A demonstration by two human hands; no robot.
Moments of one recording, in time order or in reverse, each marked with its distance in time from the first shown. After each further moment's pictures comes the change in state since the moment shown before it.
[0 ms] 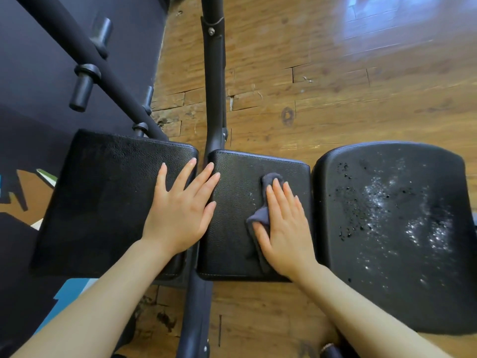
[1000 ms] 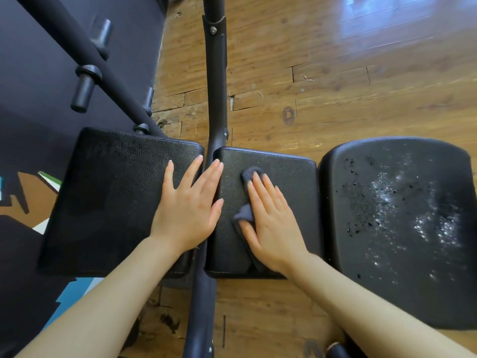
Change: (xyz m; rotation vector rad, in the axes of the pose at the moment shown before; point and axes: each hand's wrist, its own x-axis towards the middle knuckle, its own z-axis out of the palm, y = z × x) left_hand 0.002 0.000 0.000 -0.048 0.006 -0.016; right_hand 0.013 -0.033 0.004 0.008 -0.060 -0.129
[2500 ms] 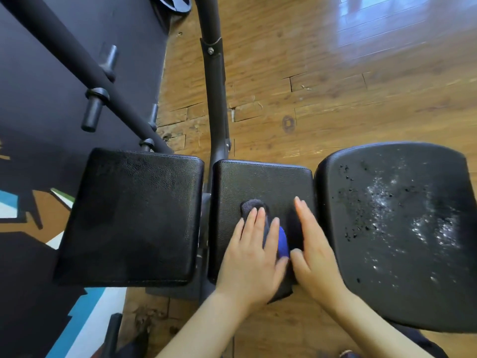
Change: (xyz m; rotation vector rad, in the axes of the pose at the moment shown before) left_hand -0.029 0.115 0.019 -0.176 0.001 0.058; right_hand -0.055 0.030 -0.025 0.511 0.149 0.222
